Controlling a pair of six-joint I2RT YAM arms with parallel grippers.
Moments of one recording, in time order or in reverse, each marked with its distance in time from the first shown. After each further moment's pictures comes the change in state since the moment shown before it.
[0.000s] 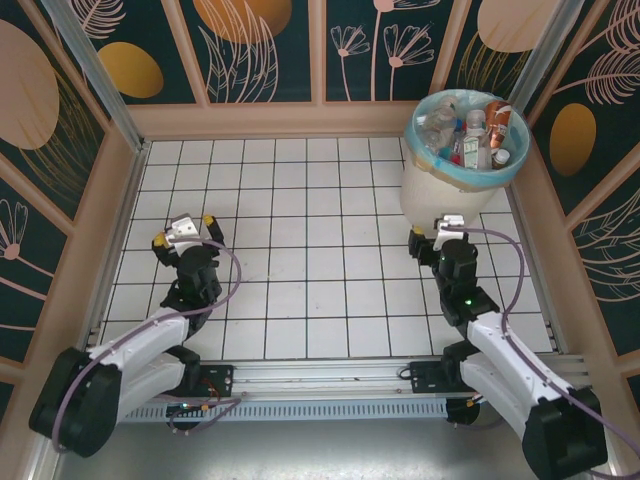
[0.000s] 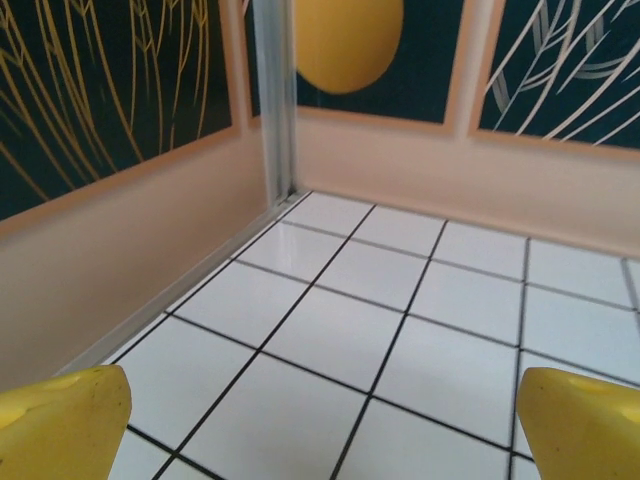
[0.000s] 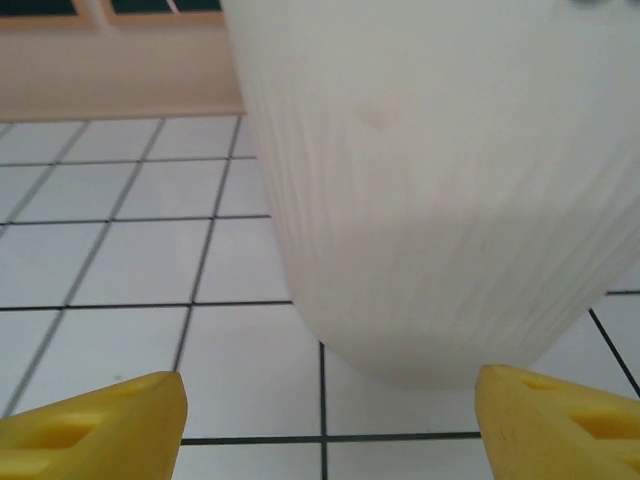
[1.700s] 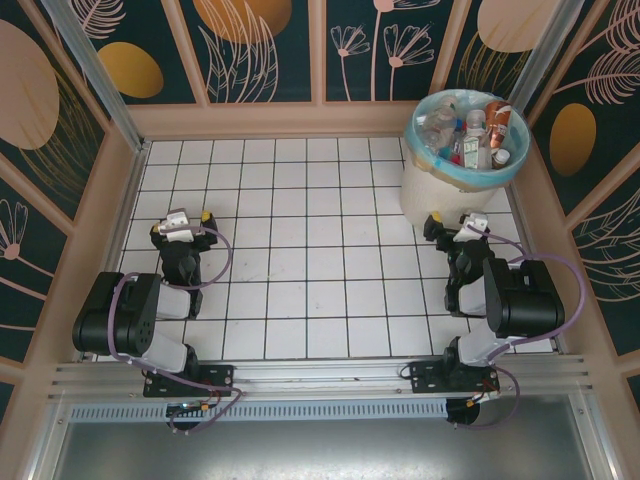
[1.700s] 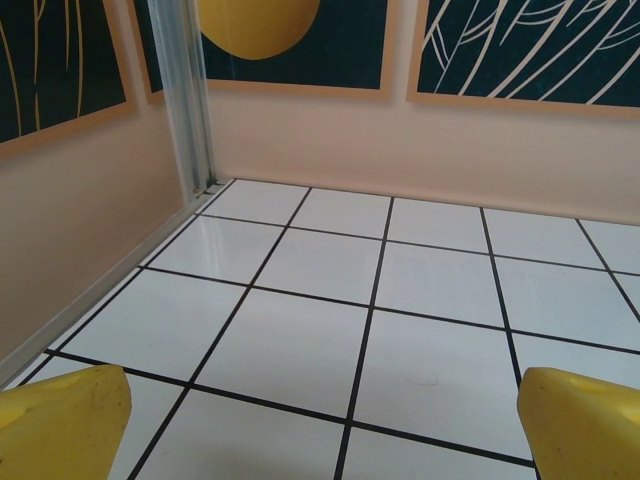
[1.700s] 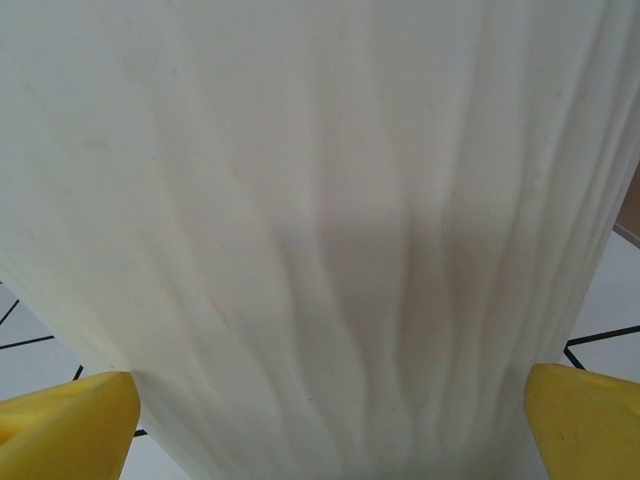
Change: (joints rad) left arm 0.350 0.490 -0.040 0.604 0.572 0.082; right arm -0.377 0.775 -0.101 1.102 -0.292 0.058
